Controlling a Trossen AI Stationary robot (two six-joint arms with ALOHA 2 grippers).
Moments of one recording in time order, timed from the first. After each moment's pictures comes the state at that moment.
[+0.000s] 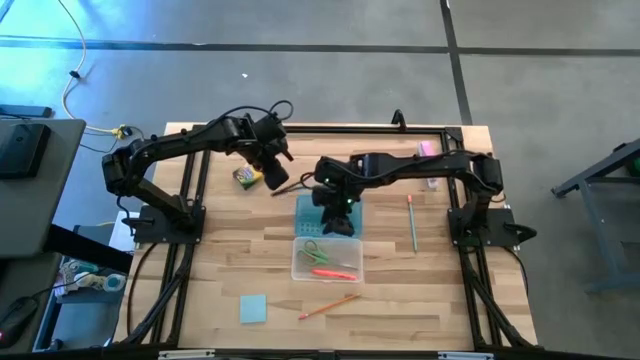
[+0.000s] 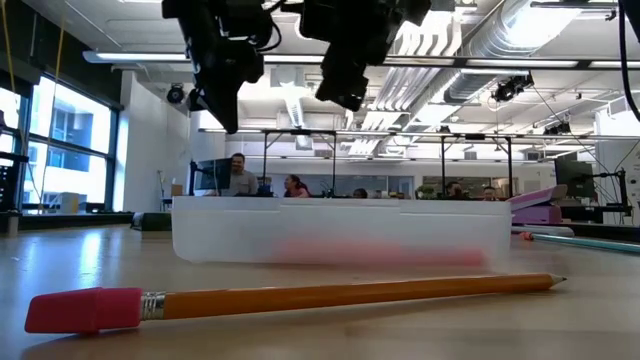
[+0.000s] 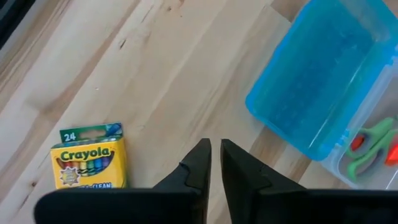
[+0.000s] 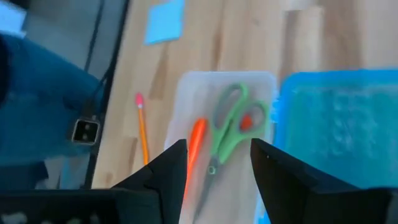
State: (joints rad) left arm 0.57 1.48 1.25 -0.98 0.08 -0.15; right arm -0.08 1.86 1.57 -0.74 -0.55 0.02
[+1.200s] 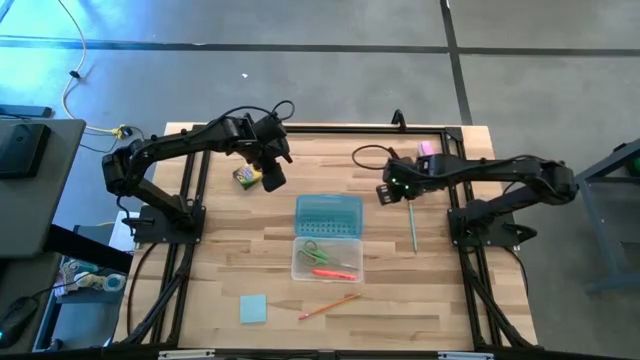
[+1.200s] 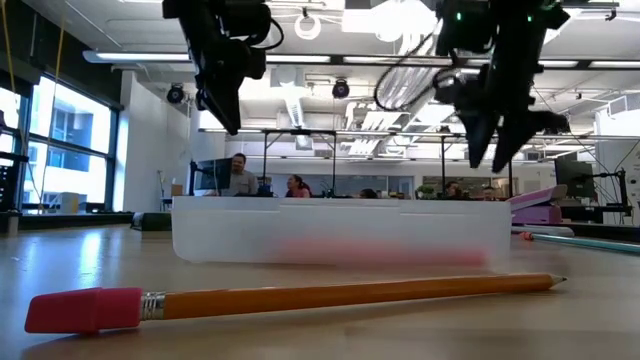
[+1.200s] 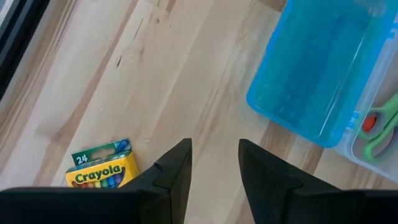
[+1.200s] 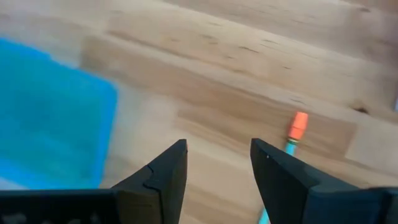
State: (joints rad) left arm 0.57 1.48 1.25 -0.97 0.08 0.00; right arm -0.22 1.28 0.89 -0.90 0.13 1.03
